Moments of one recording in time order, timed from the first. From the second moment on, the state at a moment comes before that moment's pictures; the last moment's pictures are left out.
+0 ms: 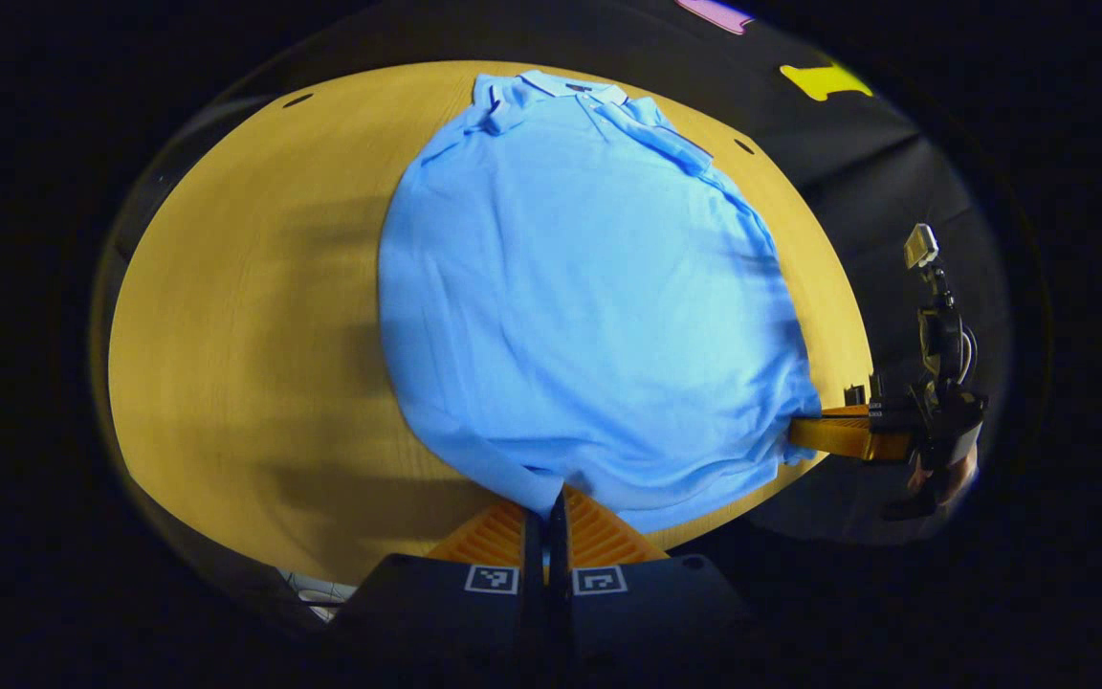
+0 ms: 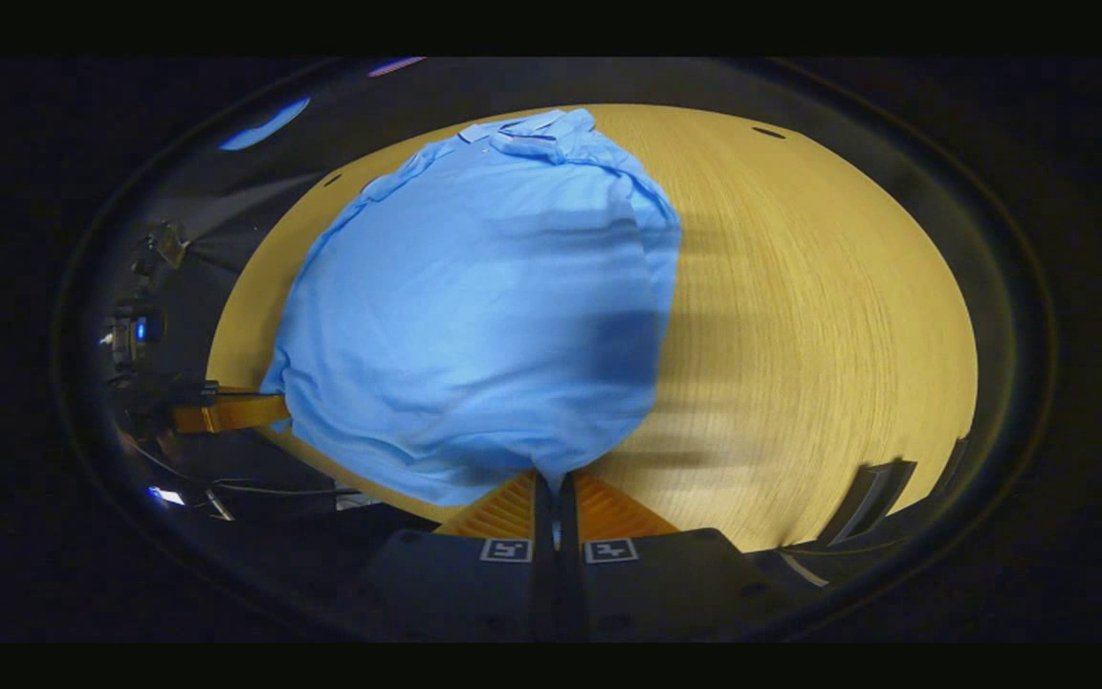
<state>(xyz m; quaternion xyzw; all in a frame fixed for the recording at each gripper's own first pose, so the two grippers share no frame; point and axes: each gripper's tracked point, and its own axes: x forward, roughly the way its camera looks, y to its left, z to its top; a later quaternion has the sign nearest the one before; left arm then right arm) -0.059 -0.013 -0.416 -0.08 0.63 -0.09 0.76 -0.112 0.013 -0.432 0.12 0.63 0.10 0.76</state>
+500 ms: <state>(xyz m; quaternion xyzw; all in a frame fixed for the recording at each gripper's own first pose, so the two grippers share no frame) 0.007 0.010 -0.388 -0.10 0.56 -0.10 0.82 -0.038 0.018 -0.392 0.20 0.51 0.13 0.83</state>
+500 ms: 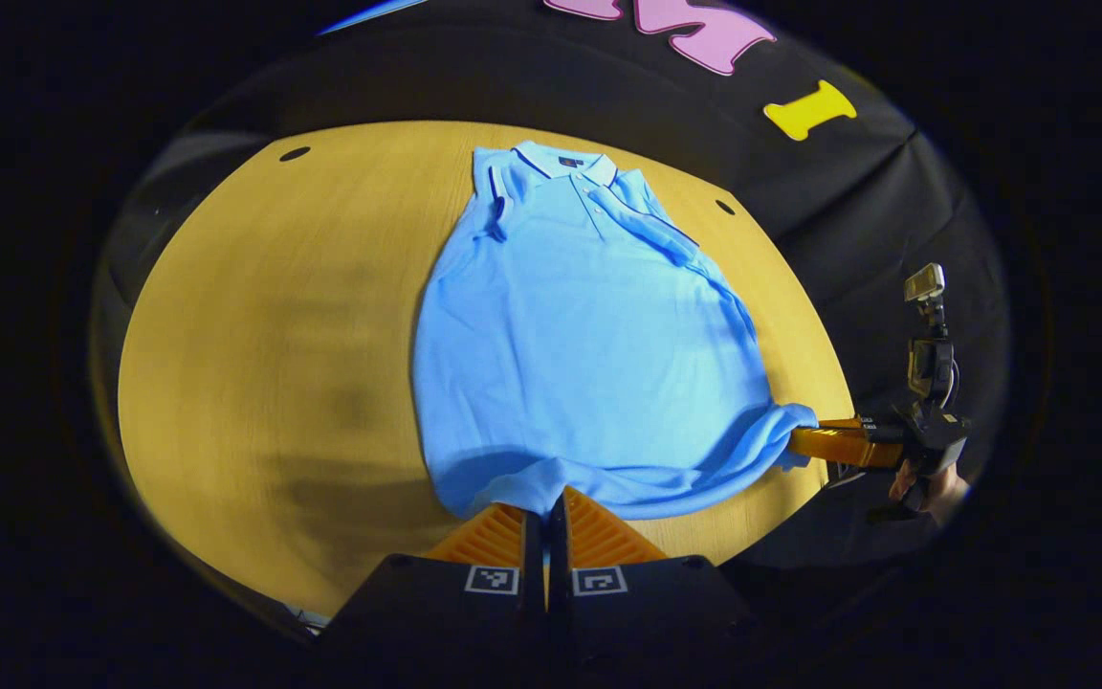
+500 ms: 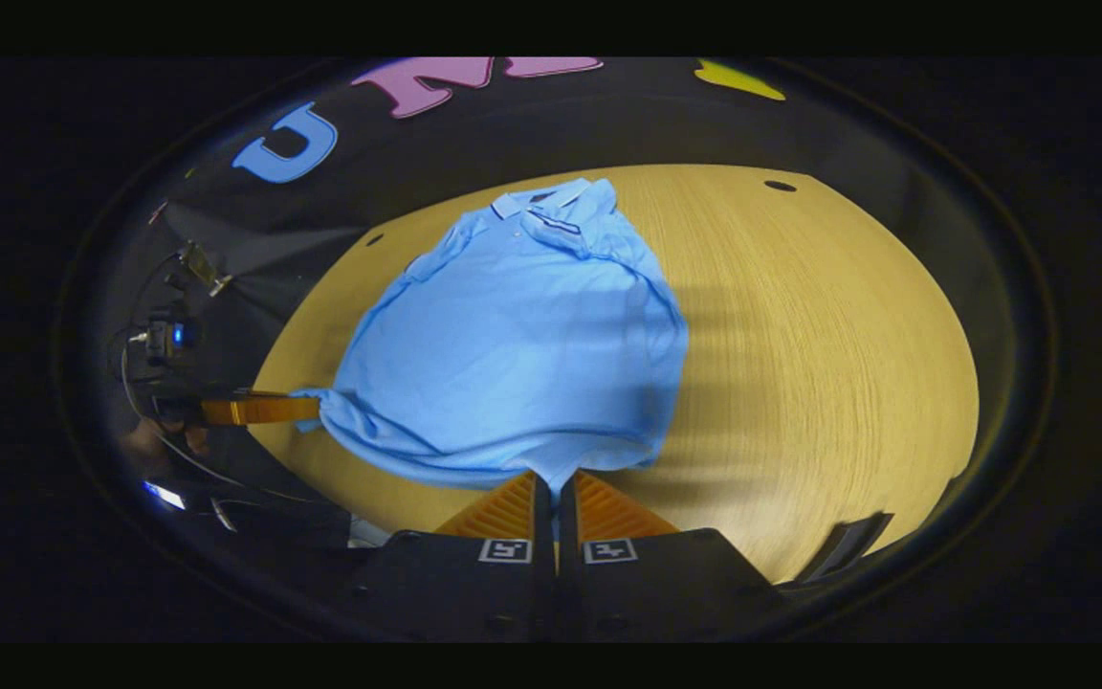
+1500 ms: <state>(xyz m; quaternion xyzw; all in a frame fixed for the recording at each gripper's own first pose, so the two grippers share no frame) 0.286 0.050 -0.316 -0.10 0.38 -0.06 0.92 0.272 -0.002 -0.308 0.26 0.31 0.16 0.90</state>
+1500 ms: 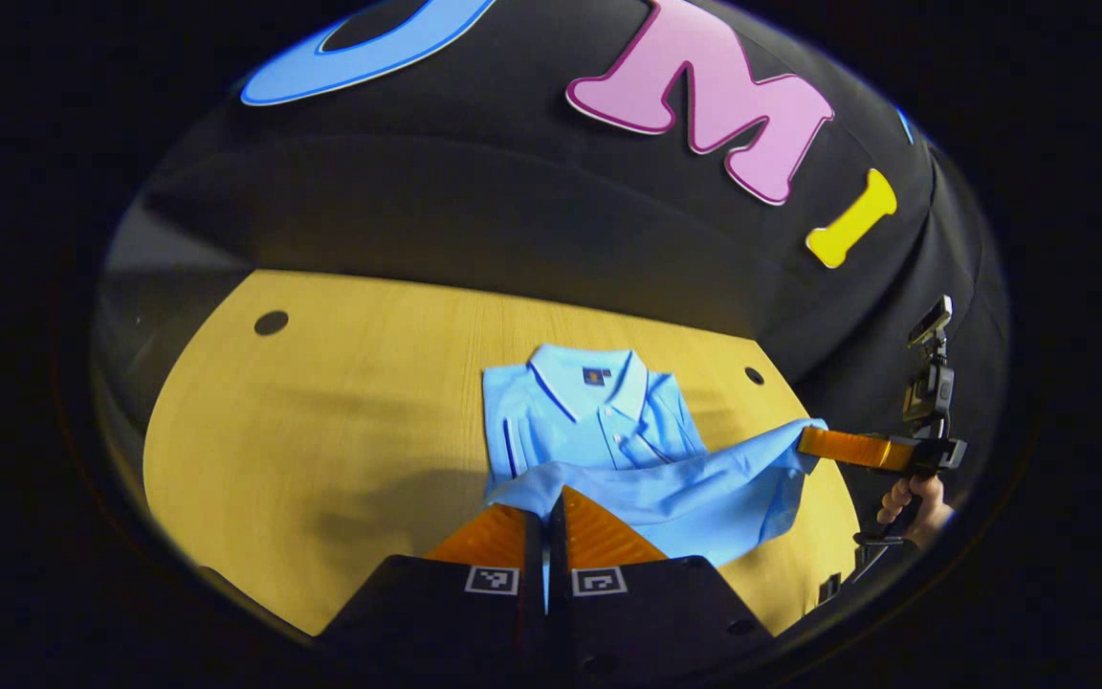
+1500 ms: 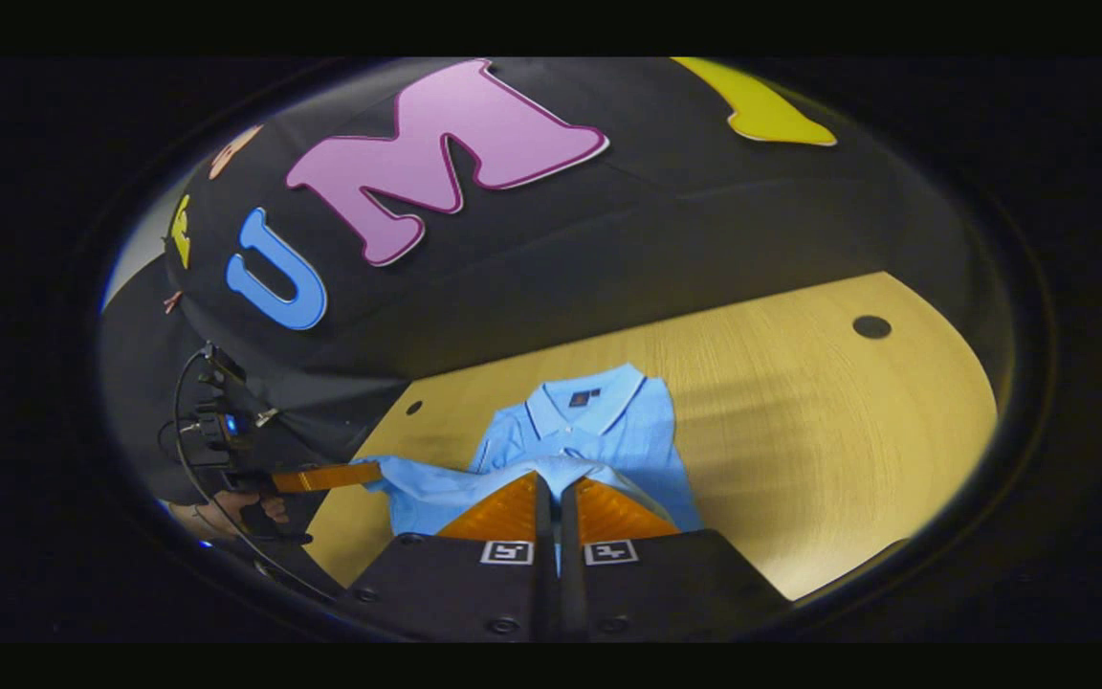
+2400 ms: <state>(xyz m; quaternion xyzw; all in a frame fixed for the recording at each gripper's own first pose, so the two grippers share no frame) 0.354 0.107 -0.371 -0.10 0.40 0.07 0.91 0.341 -0.023 -0.387 0.16 0.38 0.17 0.90</state>
